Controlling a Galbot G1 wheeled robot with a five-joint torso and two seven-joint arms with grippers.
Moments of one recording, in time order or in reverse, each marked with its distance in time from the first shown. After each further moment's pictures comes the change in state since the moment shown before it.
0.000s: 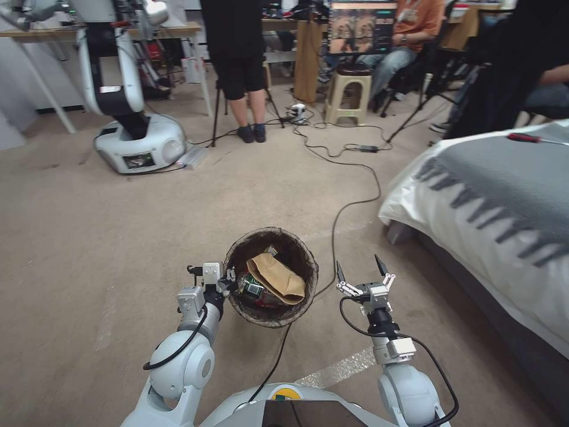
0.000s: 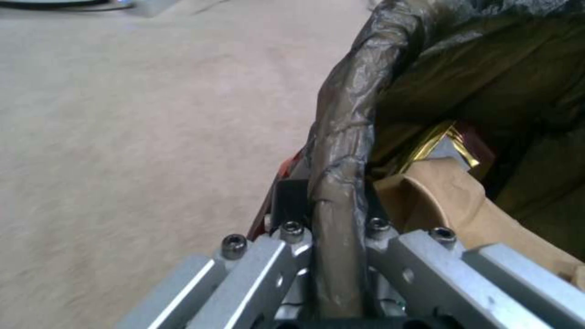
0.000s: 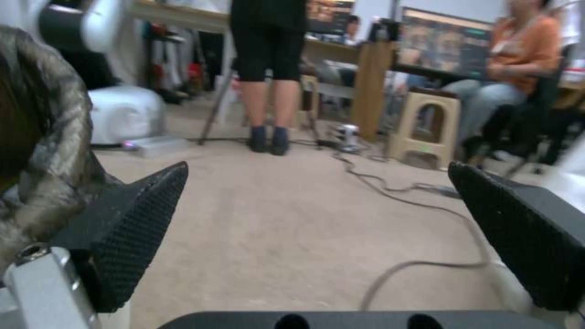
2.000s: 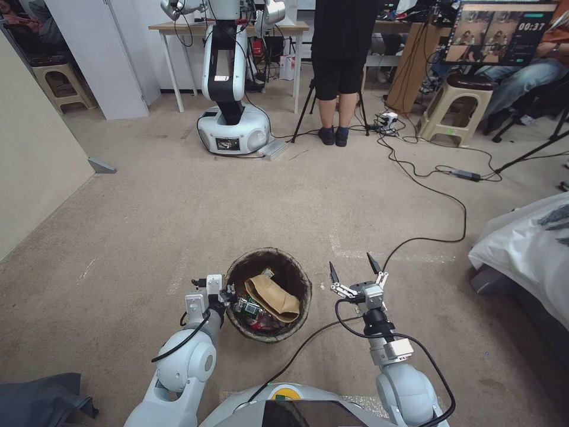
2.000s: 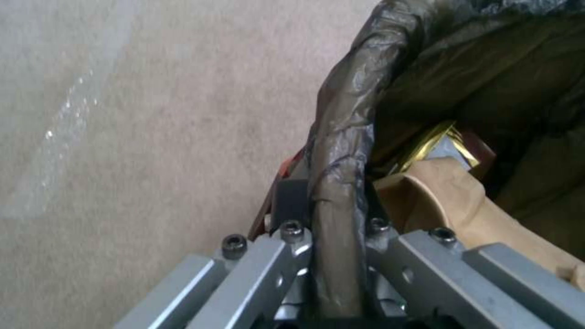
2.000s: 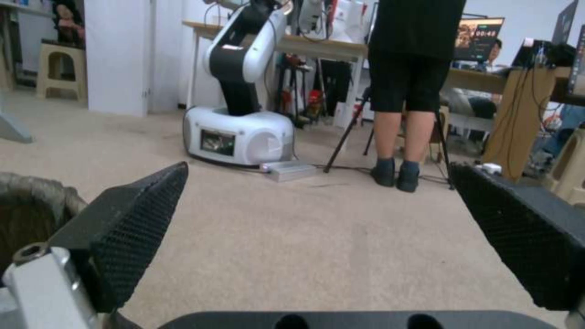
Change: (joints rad) left arm -0.032 0.011 -0.012 0.113 -0.070 0.110 -0.048; right arm 0.007 0.005 -0.008 -0.014 0.011 0.045 -0.093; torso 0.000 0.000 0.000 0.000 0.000
